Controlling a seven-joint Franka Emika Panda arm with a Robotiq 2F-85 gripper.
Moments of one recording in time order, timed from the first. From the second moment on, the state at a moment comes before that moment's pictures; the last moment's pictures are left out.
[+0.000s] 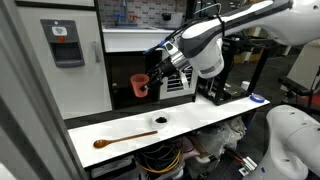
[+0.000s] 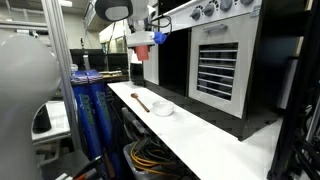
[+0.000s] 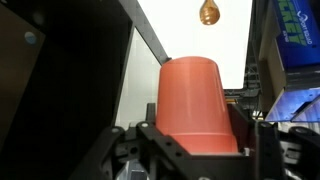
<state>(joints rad) 0.85 -0.37 -0.38 -2.51 0.93 2.93 -1.42</state>
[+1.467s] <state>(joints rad) 1.13 -0.13 -0.80 -2.42 1.35 2.70 -1.94</state>
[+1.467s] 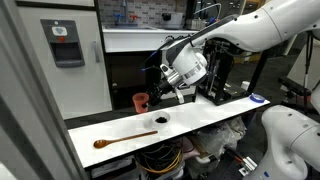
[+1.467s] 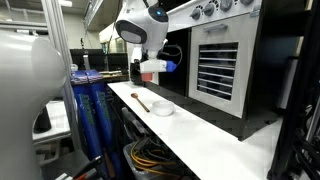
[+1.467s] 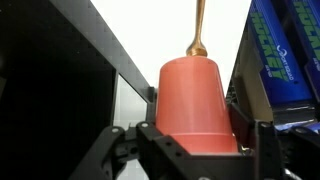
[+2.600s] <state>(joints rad) 1.13 -0.02 -0.80 -2.38 1.40 2.66 -1.96</state>
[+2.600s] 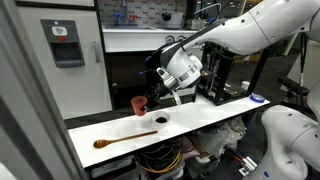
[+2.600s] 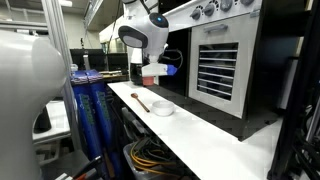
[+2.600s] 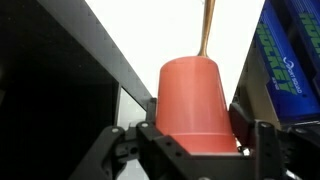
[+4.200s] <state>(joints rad) 0.57 0.12 -0.20 -2.27 1.40 2.56 -1.98</state>
